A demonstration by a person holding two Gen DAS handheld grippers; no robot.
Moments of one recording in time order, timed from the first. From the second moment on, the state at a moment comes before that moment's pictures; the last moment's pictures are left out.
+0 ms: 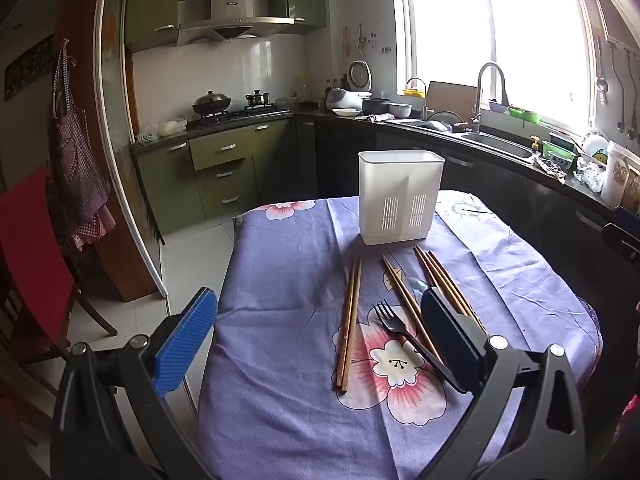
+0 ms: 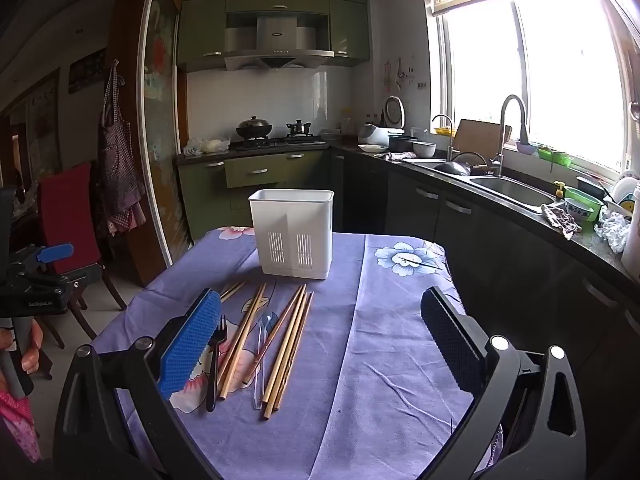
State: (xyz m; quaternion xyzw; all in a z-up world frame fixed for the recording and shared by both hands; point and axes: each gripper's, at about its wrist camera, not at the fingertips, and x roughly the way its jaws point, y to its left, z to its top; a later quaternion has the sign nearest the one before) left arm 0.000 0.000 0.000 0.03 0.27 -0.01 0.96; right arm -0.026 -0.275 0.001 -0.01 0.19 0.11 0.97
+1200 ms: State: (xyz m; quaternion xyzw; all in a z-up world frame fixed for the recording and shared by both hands) left arm 0.003 0.001 -0.009 0.02 0.28 -0.01 0.96; right arm -0.024 -0.271 -0.002 -0.01 0.20 0.11 0.97
